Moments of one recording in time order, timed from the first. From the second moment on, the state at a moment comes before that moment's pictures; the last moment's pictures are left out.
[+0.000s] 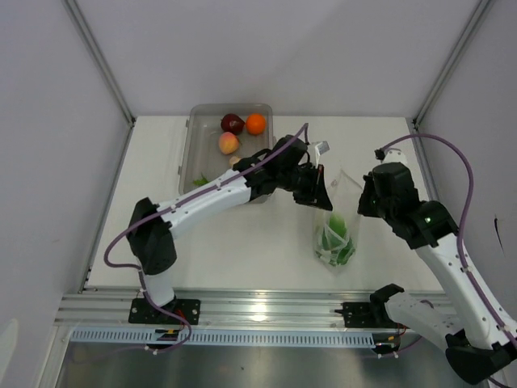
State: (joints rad) left arm -0.91 1.77 1.66 -0.47 0.49 -0.71; right arm 0.46 0.90 1.20 -0.95 0.29 0.42
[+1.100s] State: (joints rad) left arm -0.55 1.52 1.55 -0.70 -0.01 -0.67; right arm 0.46 1.00 1.25 -0.95 0.27 0.41
